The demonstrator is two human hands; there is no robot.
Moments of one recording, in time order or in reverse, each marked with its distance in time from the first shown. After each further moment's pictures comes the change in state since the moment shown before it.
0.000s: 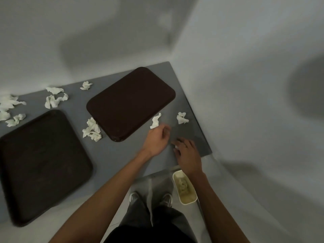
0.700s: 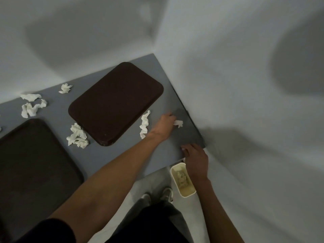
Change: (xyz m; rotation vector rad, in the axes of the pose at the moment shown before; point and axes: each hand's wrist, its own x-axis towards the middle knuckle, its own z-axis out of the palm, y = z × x) left_hand 0.101 -0.004 0.072 0.432 -0.217 0.194; right_hand -0.029 0.033 -0.004 -0.019 0.273 0.207
